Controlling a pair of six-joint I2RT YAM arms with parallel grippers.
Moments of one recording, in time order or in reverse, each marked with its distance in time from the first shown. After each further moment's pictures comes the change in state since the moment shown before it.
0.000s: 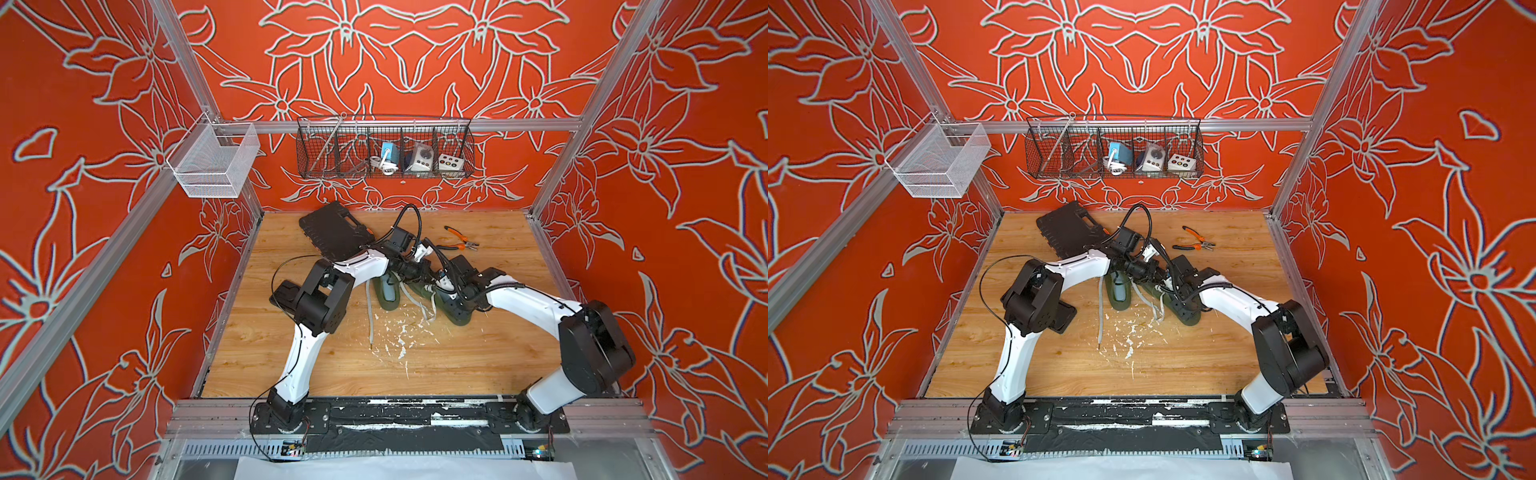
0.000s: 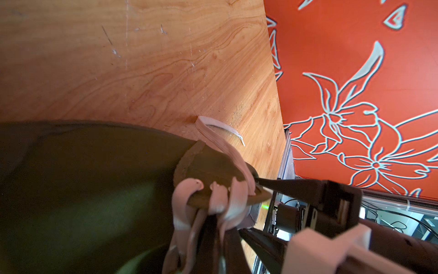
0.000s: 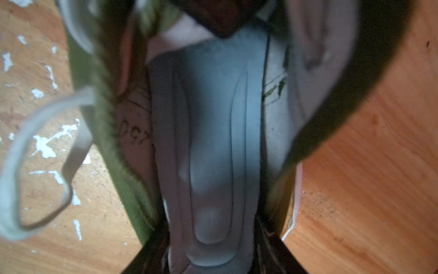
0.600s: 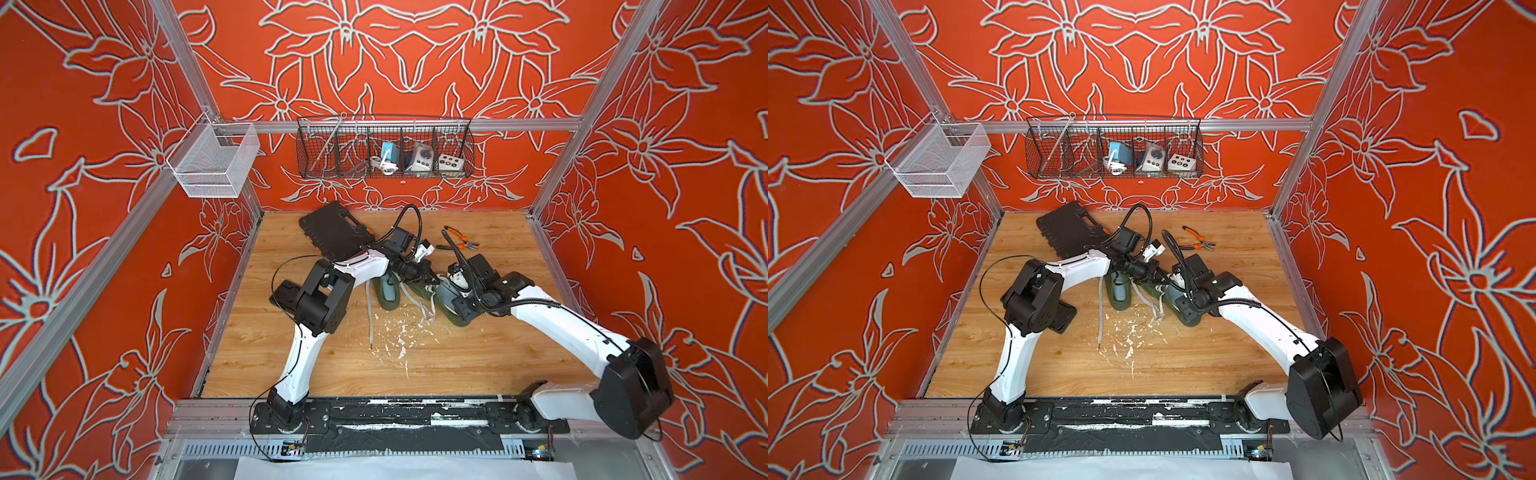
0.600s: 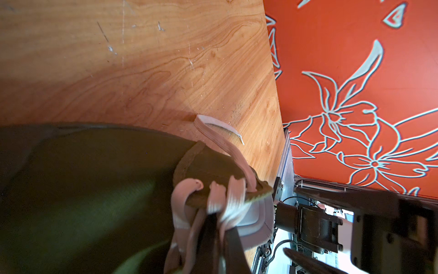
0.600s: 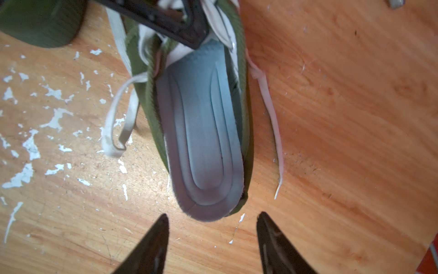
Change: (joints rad) left arm -0.001 0.000 0.000 0.000 0.002 -0.003; right arm 0.000 -0.229 -0.007 -0.089 -0.040 0.168
